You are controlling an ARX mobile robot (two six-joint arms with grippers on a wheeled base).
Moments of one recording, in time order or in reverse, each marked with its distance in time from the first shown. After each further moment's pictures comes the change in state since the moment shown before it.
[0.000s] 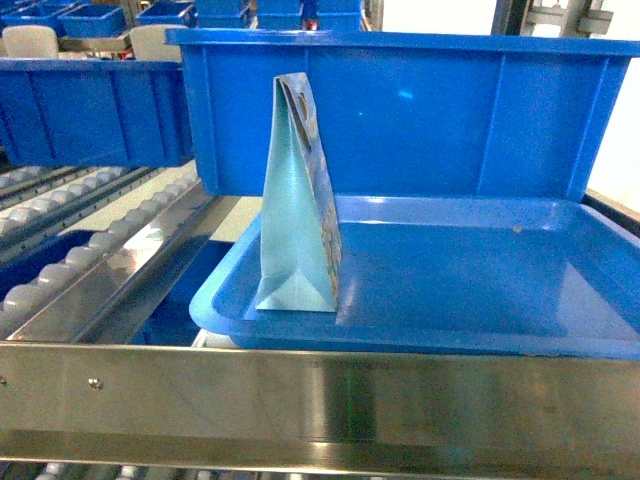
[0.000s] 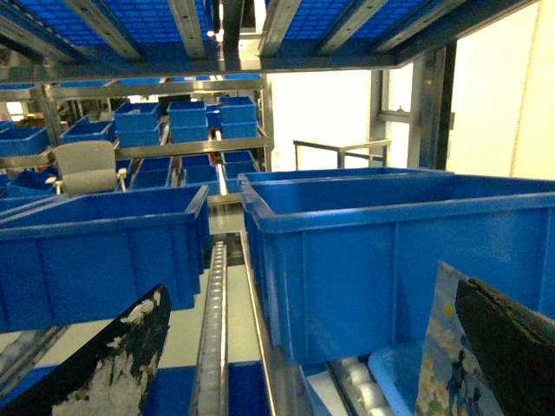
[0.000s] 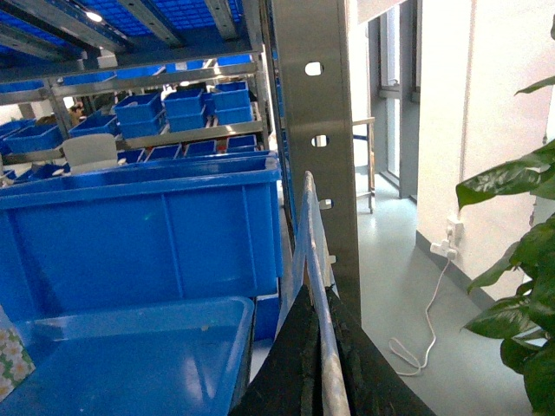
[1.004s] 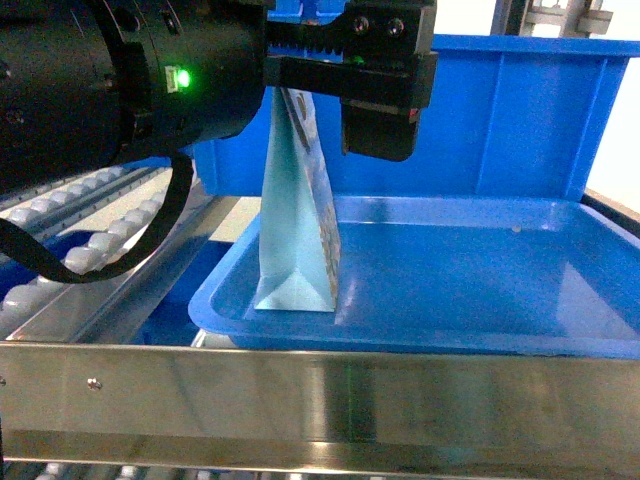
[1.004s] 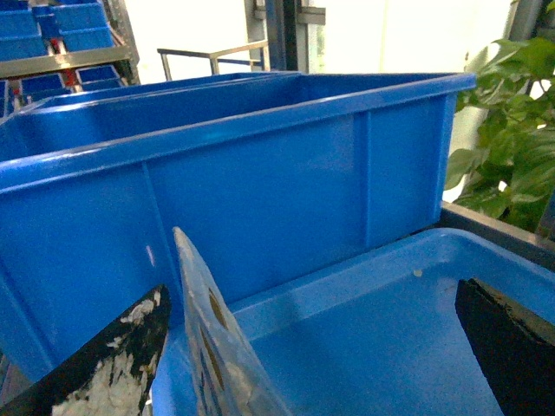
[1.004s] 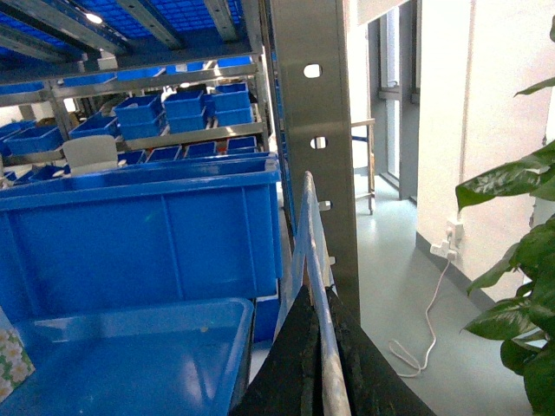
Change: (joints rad) left arm -0.388 0.452 0.370 -0.177 -0.100 0.016; right arm 0.000 0.000 0.000 0.000 0.000 0.000
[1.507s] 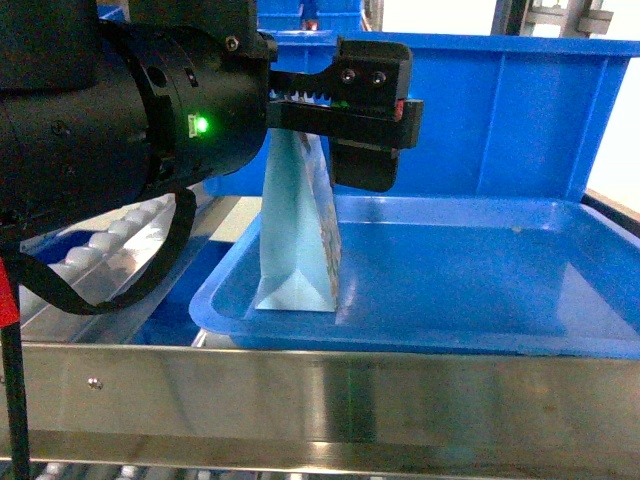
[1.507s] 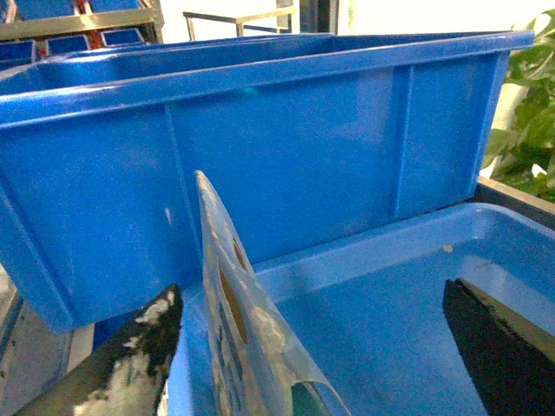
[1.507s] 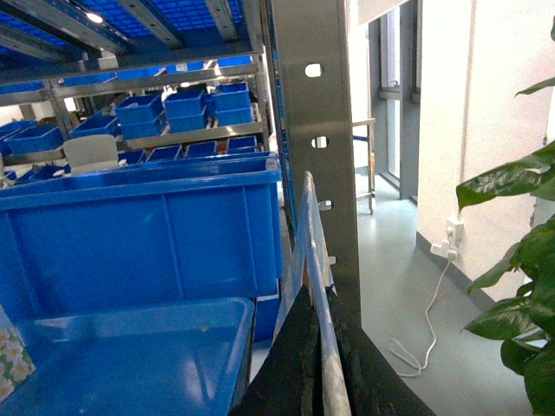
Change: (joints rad) left arm -0.010 0.035 -0.001 -0.031 -0.079 -0.033; right arm 0.000 0.000 0.000 0.000 0.000 0.000
